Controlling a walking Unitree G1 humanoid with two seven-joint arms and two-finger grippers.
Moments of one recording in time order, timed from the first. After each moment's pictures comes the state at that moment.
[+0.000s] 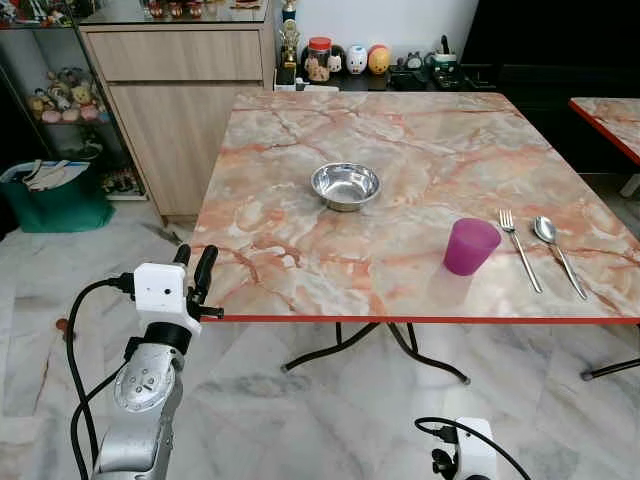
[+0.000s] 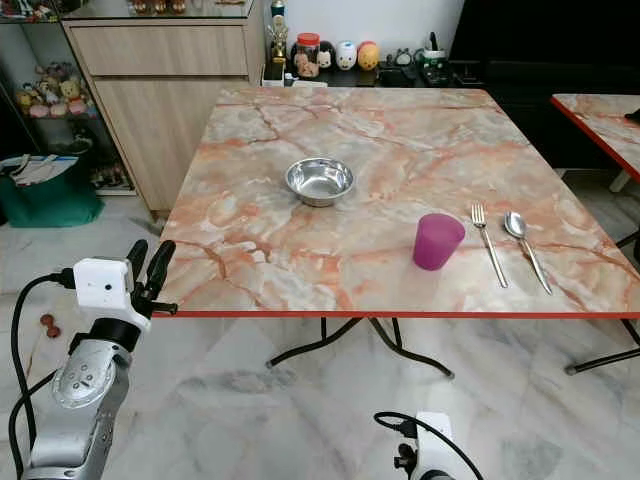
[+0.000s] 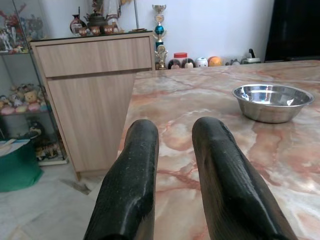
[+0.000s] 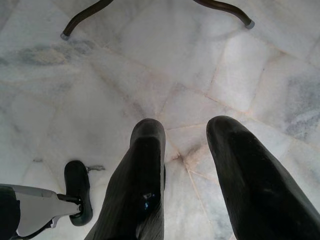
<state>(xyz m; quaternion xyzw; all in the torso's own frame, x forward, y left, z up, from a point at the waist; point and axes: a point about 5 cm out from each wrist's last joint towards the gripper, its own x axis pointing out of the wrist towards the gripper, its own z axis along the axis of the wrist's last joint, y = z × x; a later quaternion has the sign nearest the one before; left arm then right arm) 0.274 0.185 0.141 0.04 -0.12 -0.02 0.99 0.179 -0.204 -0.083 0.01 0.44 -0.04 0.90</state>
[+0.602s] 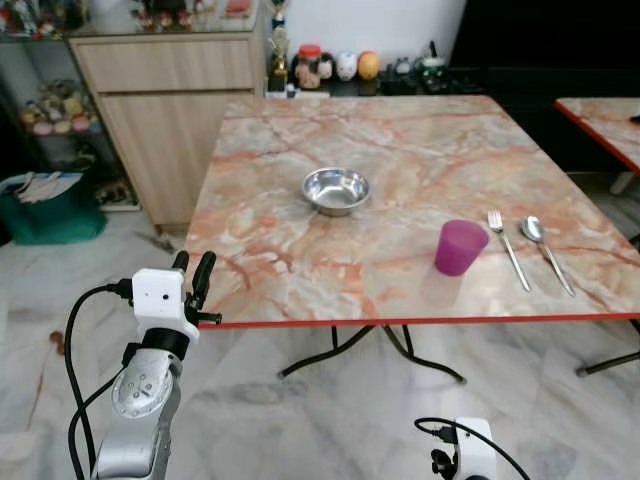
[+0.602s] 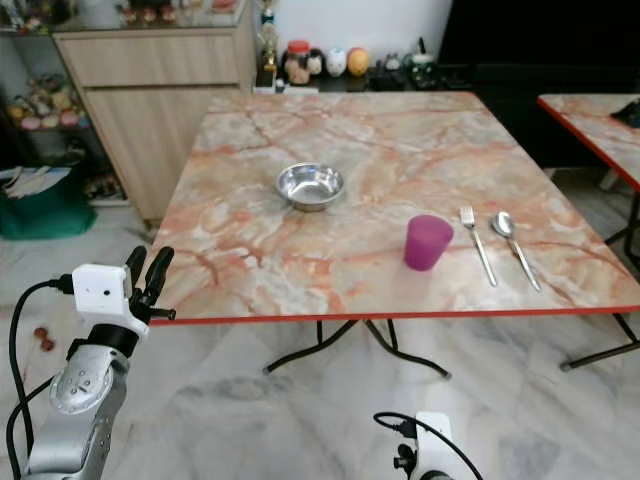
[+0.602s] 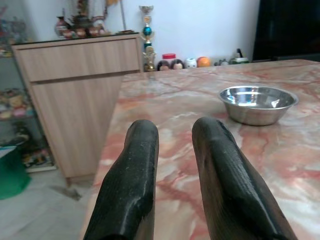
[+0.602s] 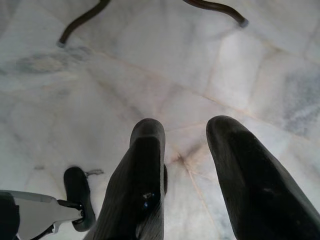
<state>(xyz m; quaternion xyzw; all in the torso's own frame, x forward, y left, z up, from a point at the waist) 0.271 0.187 0.138 0.04 -0.11 -0.02 0.99 0.177 -0.204 -0.083 0.01 0.45 -0.04 0.89</state>
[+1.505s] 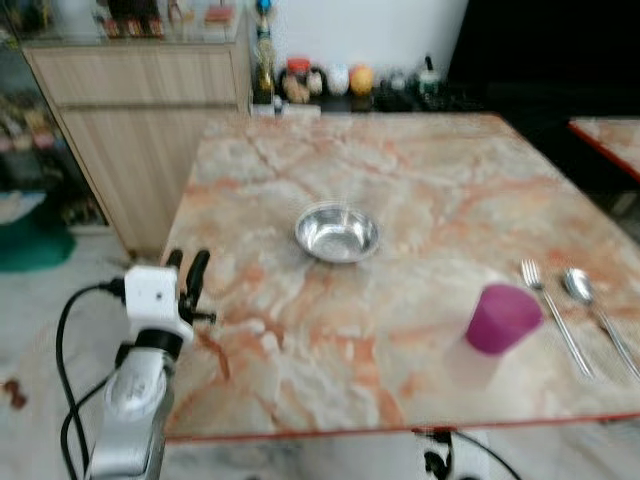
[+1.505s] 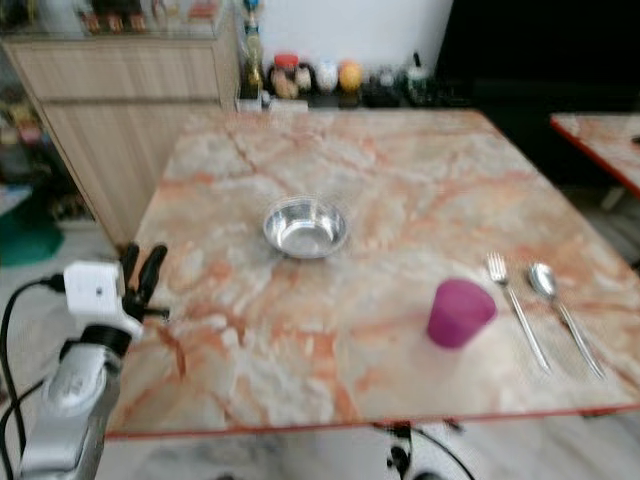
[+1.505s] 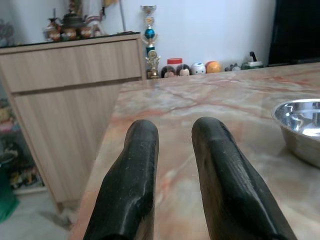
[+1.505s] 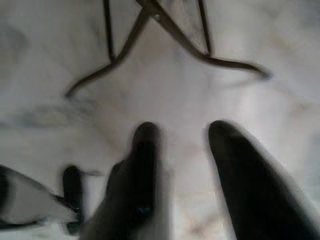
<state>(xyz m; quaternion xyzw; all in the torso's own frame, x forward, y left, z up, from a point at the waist) 0.269 0.190 0.141 0.05 -0.12 -0.02 0.99 0.179 -0.197 -0.084 0.02 0.45 -0.03 0.89</state>
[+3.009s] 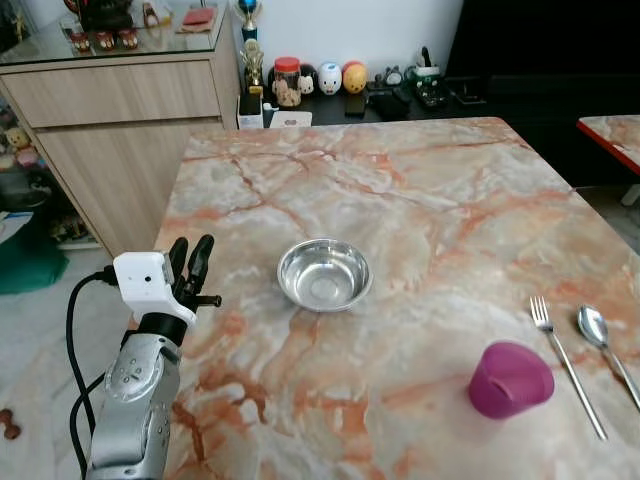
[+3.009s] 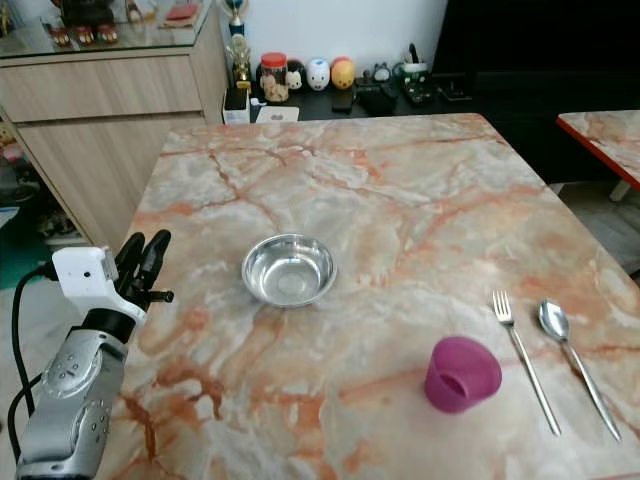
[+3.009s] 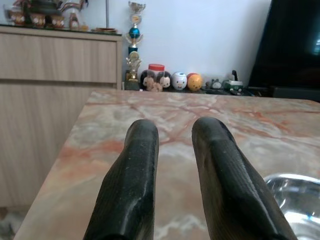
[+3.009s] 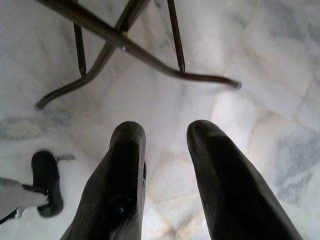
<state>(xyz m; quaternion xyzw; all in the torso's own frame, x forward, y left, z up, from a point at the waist) 0.276 0.187 0.159 -0.05 -0.12 -0.04 0.99 0.172 -0.203 -0.086 0.02 0.46 -0.04 0.89</state>
